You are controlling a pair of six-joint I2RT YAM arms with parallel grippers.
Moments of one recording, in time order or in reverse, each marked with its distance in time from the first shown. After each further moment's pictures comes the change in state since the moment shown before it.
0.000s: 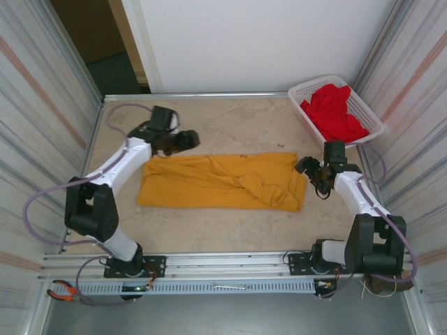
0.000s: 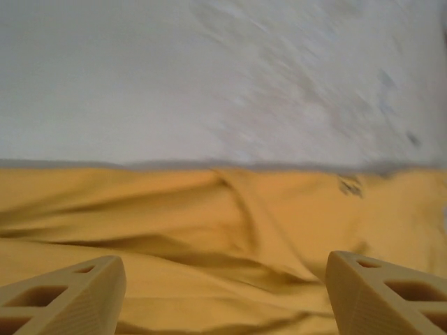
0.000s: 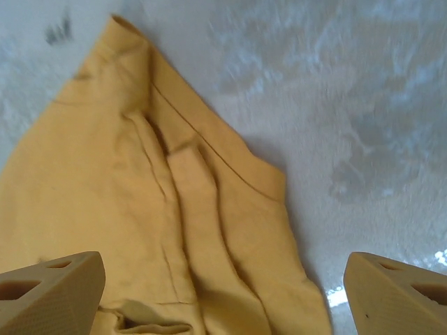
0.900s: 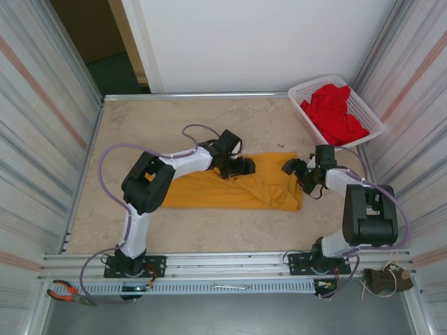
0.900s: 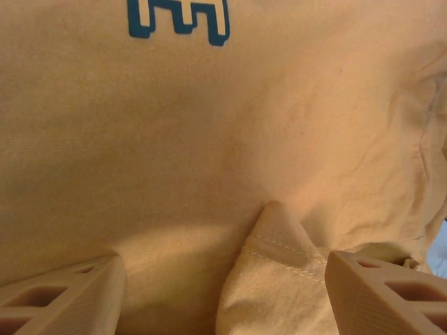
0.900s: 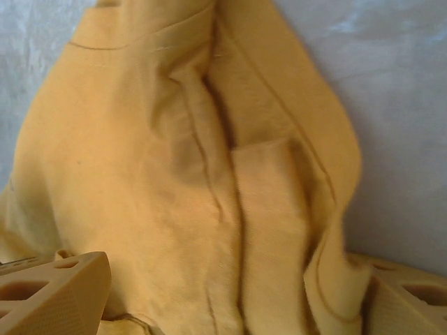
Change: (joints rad) left arm -0.344 0.458 0.168 0.193 0.121 -0.183; right arm 0.048 0.241 -0.051 0.322 -0.246 0.020
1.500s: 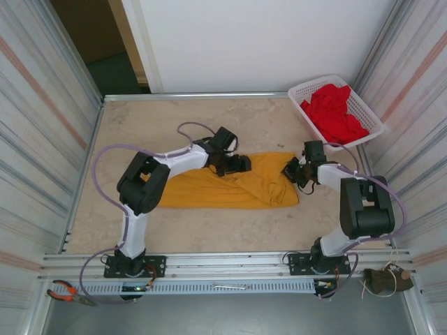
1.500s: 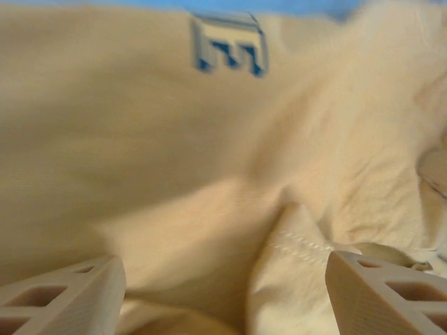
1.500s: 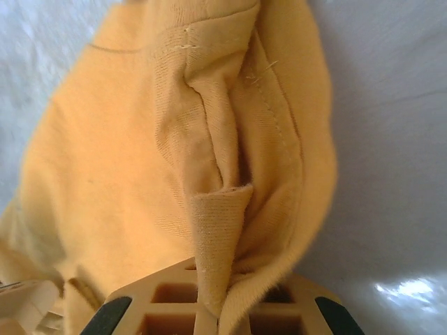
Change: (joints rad) left arm 0.077 -0.072 -0.033 -0.044 -0.014 0.031; right arm 0.064 0.017 0.051 -0.002 0.079 0.092
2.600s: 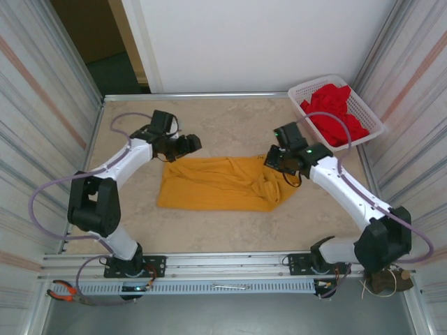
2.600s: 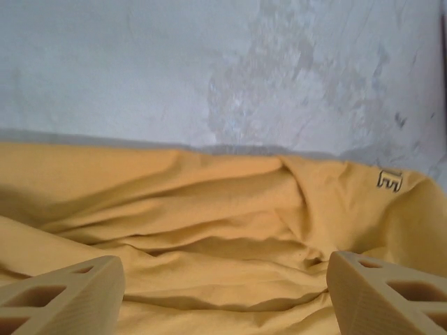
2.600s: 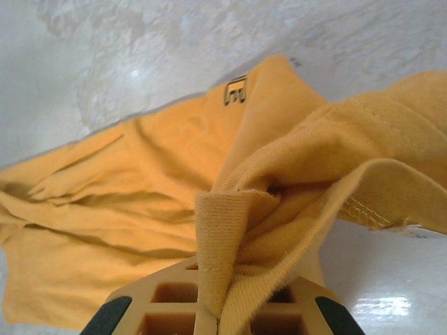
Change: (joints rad) left arm 0.372 -0.371 -0.184 -0.138 0.018 0.111; right arm 0.481 -0.180 0.417 -0.563 0.413 0.032
